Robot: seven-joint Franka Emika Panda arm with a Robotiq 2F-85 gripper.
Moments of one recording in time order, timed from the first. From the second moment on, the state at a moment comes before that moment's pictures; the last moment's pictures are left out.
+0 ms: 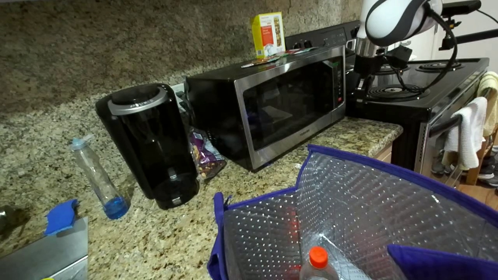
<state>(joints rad) -0.16 0.08 -0.20 -2.28 0.02 2.56 -0.40</state>
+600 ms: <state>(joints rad) -0.21 0.14 -0.13 -2.30 0.24 2.82 -0.69</state>
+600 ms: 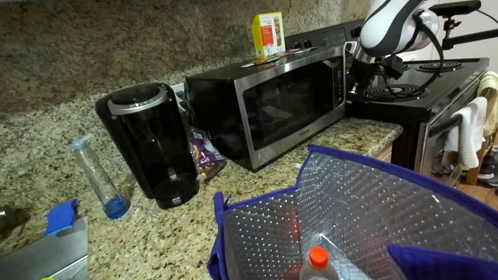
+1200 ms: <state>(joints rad) -0.34 0.14 0.02 -2.31 0.84 2.87 -1.32</state>
